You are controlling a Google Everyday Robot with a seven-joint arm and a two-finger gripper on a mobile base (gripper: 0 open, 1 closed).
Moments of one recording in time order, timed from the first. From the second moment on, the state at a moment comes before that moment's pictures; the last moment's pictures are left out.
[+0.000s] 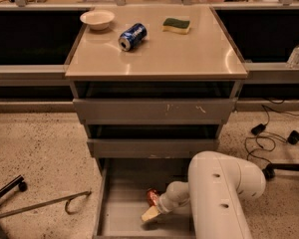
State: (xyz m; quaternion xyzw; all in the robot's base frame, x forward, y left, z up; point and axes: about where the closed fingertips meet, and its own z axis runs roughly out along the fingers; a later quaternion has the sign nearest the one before) arm 0.524 -0.033 0.106 -0.29 0.93 0.21 0.09
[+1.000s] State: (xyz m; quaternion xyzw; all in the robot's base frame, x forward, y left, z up) arm 0.524 -0.033 0.108 -0.29 0.93 0.21 0.09
